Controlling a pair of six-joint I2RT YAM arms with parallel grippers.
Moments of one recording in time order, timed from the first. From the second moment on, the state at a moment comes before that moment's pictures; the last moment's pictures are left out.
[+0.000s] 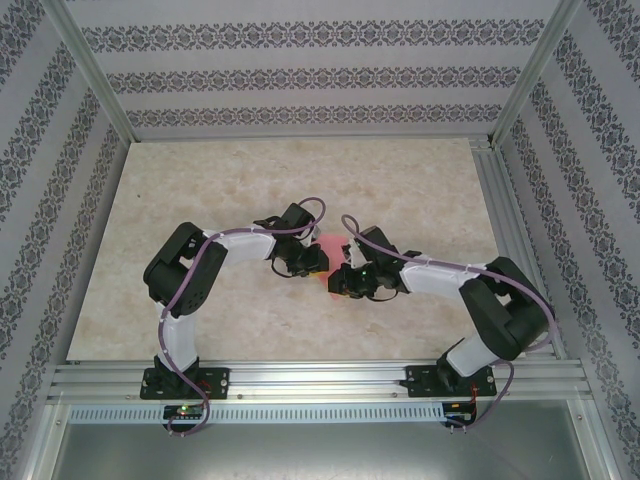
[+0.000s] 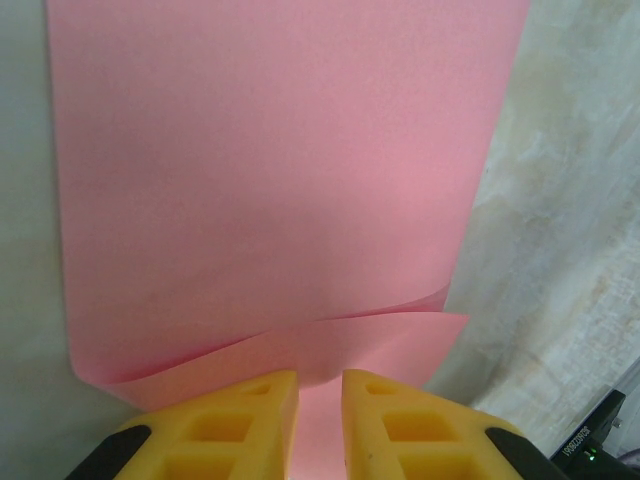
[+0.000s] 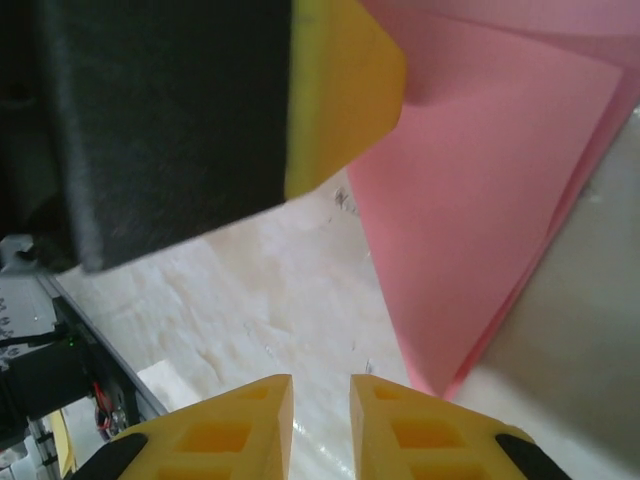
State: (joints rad) left arm -0.63 1.95 1.14 -0.32 0.51 -0.77; right arm 0.63 1.56 0.68 -0.13 -0.57 0.71
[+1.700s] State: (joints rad) left arm -0.67 1.76 1.01 -0.26 0.50 -0.79; right arm 0.63 1.67 0.71 -0.18 -0.53 0.70
